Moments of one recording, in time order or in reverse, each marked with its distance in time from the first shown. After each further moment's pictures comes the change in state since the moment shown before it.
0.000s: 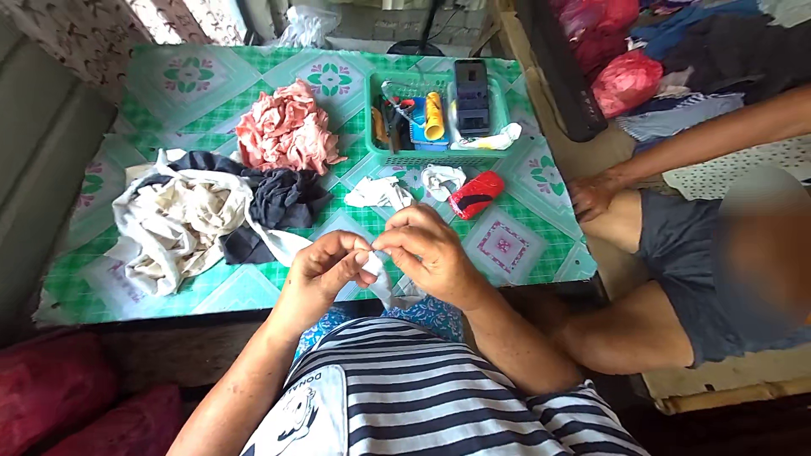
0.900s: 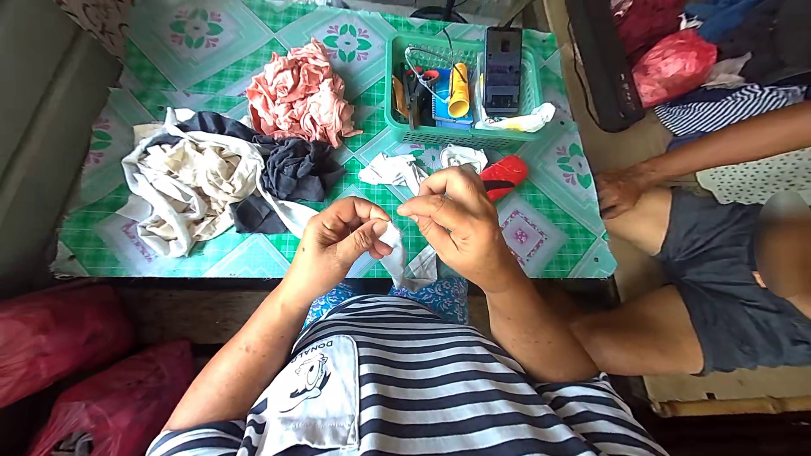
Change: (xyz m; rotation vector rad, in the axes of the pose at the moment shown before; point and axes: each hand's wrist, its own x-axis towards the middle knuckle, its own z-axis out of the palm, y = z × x) left_hand 0.005 0.004 -0.002 0.035 0.007 0.055; right_hand 0.009 -0.001 -0.010 -0.148 -0.007 -0.024
